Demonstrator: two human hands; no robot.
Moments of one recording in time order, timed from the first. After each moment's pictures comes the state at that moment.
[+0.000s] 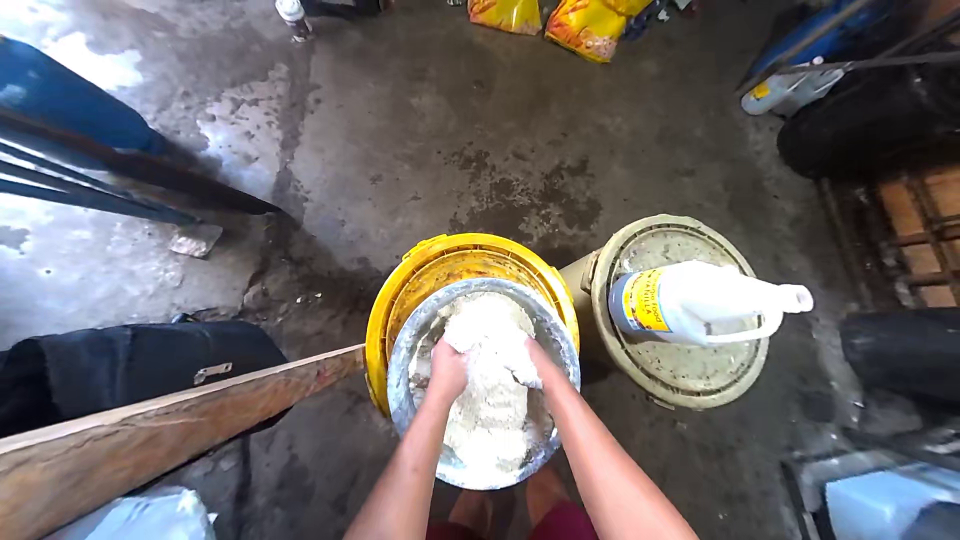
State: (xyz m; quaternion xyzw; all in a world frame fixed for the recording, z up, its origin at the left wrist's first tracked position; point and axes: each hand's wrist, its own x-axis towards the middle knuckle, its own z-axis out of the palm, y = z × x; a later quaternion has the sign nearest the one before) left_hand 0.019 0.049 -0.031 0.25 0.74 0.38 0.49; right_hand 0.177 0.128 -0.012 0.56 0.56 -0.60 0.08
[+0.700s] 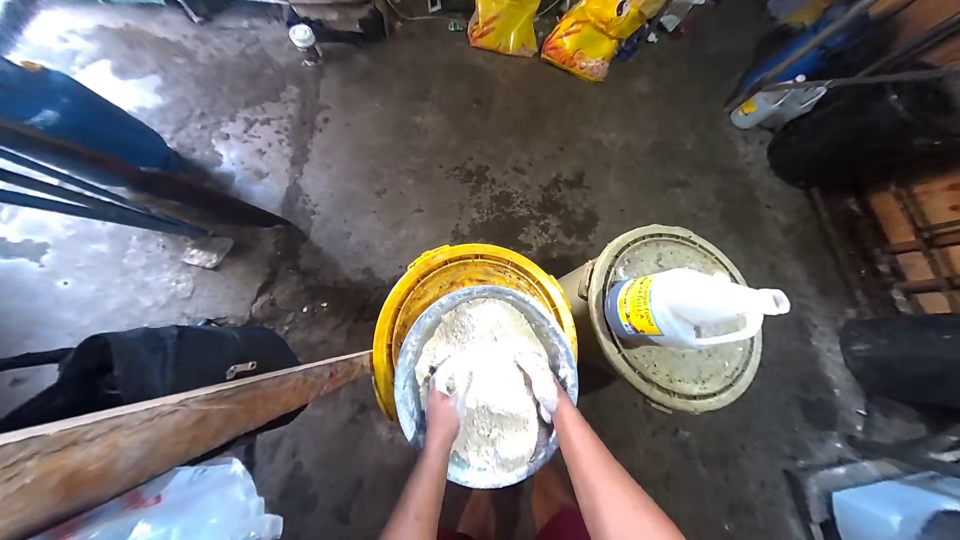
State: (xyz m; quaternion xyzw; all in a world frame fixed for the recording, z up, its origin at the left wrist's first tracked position) left_hand 0.039 -0.017 -0.048 0.16 0.81 0.33 0.45; right_hand 0.210 0.078 -0.039 0.68 0.41 -0.61 -0.04
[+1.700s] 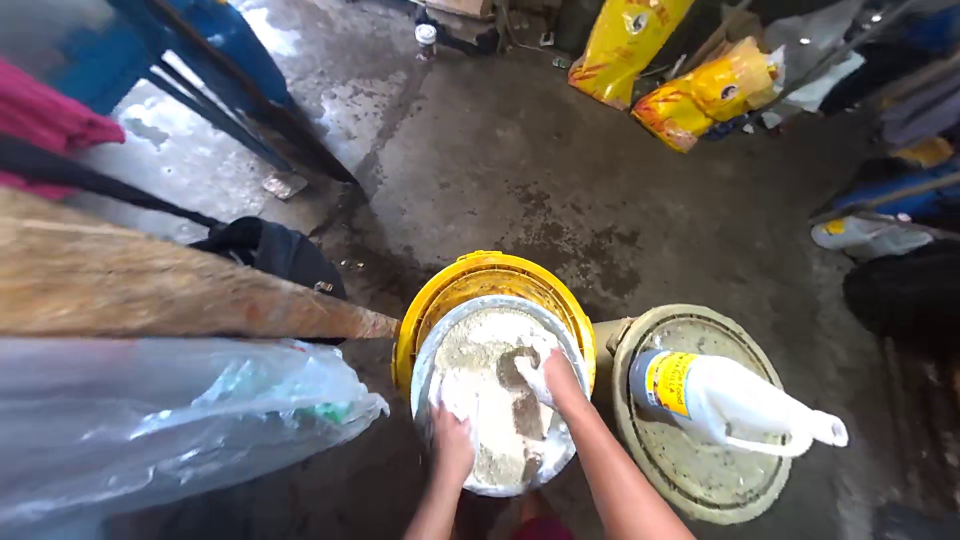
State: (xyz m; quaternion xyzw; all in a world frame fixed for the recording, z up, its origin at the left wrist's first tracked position) left_hand 0.074 -0.041 0.025 0.10 0.87 0.28 0.40; right_hand 0.148 0.156 0.018 0.45 0.81 -0.34 0.18
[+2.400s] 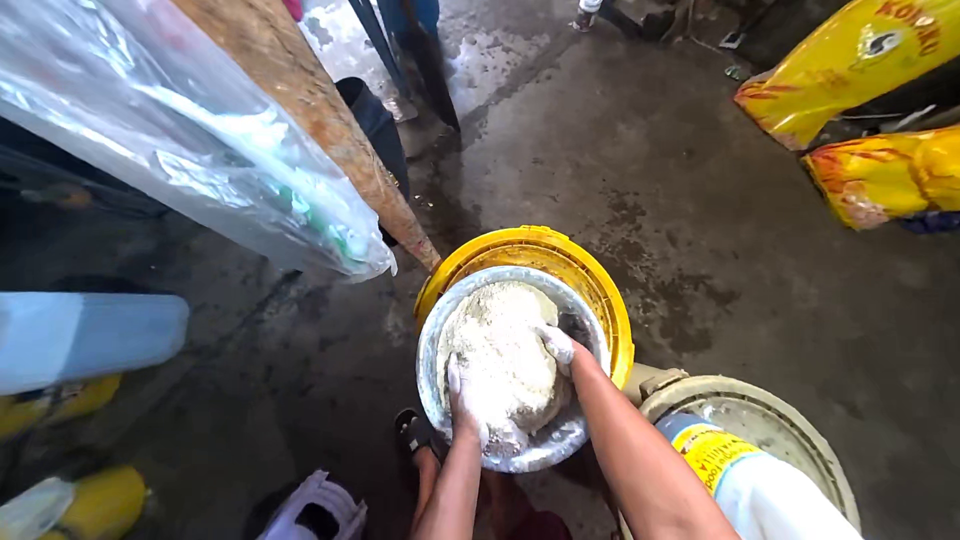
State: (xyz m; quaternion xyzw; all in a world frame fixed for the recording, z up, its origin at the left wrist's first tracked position) left_hand 0.179 -0.008 -0.069 -0.34 0.68 0.62 0.21; right_hand 0.158 0.209 -0.132 0.36 0.63 -0.63 0.27
